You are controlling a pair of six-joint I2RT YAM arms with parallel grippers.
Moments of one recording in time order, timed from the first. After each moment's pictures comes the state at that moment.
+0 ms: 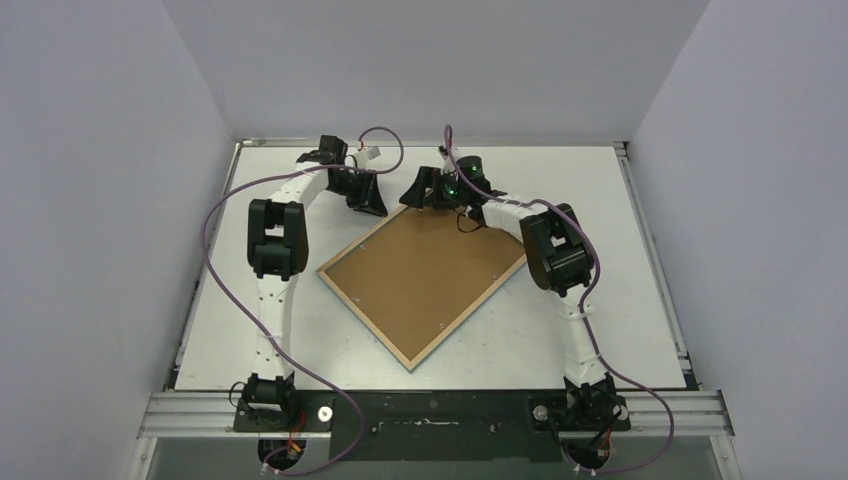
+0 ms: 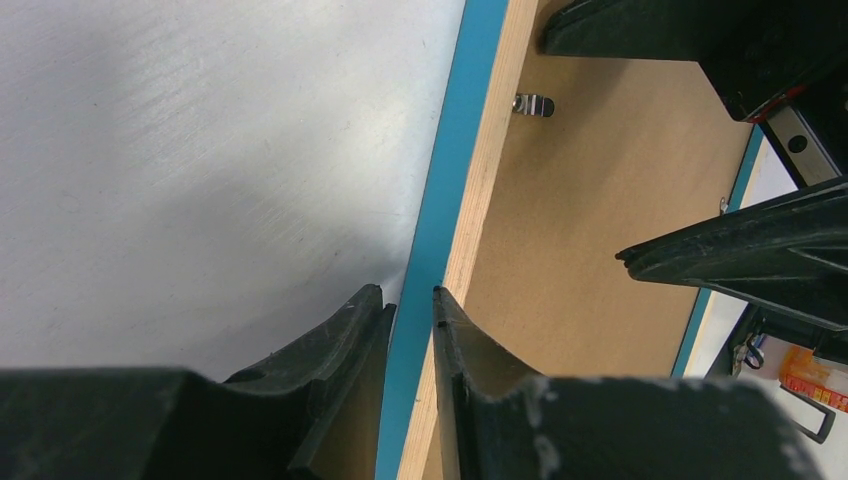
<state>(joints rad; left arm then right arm) -0.15 2.49 2.08 -0.76 0.76 0.01 0.44 2.35 1.66 0.24 -0.53 0.51</state>
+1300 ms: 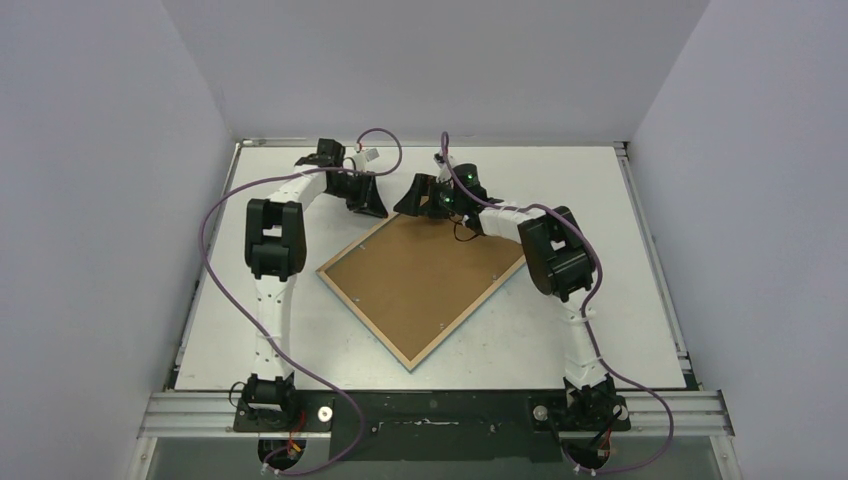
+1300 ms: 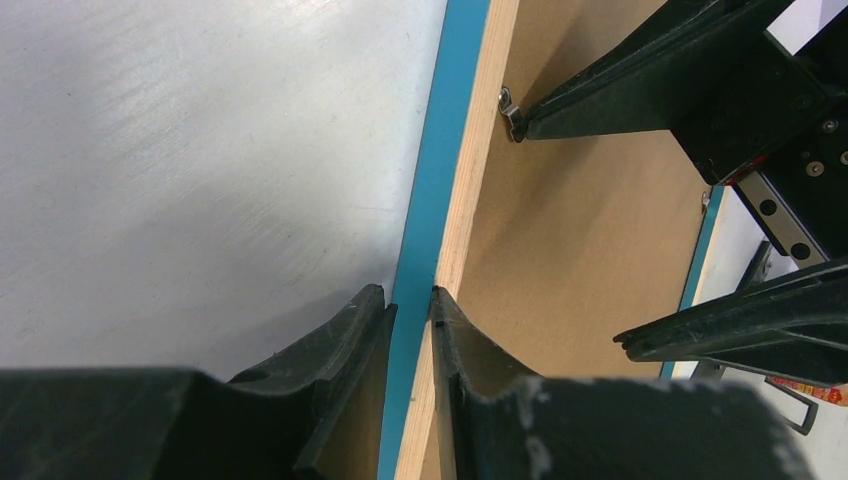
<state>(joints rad) -0.14 2.48 2.03 -0.72 0.80 0.00 0.47 2.29 1.55 0.30 -0.53 0.57</state>
